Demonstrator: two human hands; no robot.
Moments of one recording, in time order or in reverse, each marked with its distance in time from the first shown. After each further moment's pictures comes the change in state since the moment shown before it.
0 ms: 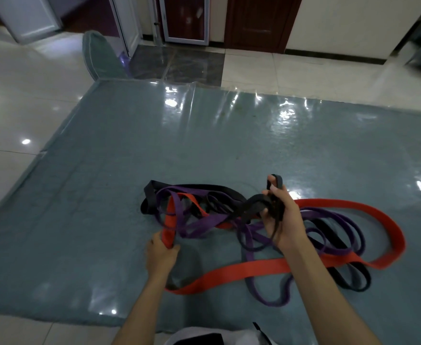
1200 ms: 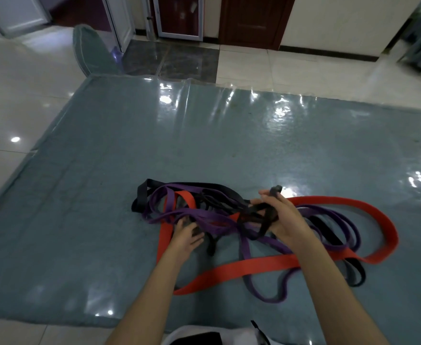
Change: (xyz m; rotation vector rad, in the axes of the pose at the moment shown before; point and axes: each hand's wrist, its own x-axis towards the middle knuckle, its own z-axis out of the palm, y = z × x) left_hand 0.002 0.071 0.041 -0.846 -0.493 -0.316; right_hand 0.017 -0.003 -0.028 -0.394 0.113 0.136
